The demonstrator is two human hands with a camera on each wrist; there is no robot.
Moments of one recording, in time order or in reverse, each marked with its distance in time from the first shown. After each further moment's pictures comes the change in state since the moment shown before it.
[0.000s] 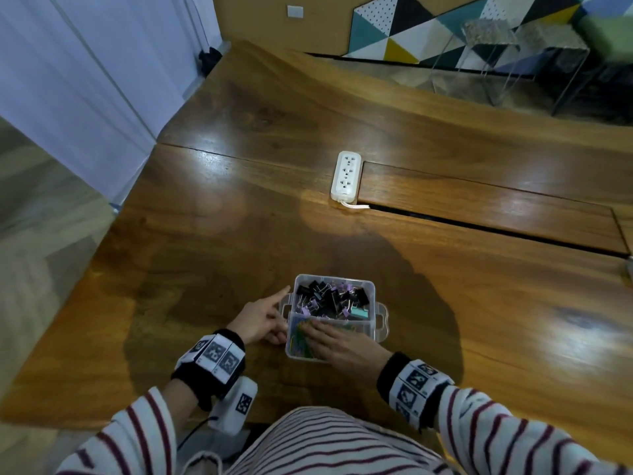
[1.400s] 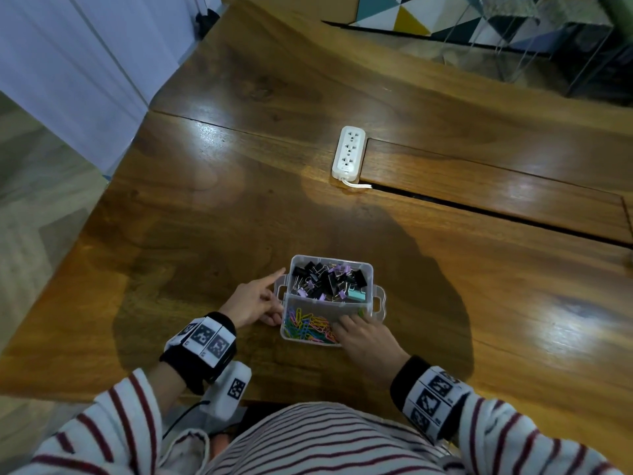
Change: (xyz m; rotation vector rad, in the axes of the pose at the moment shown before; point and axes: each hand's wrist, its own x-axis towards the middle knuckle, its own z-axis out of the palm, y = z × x) left_hand -0.003 -0.002 0.002 -0.062 0.030 0.002; right_hand -0.027 -0.007 0.012 0.102 0.101 0.269
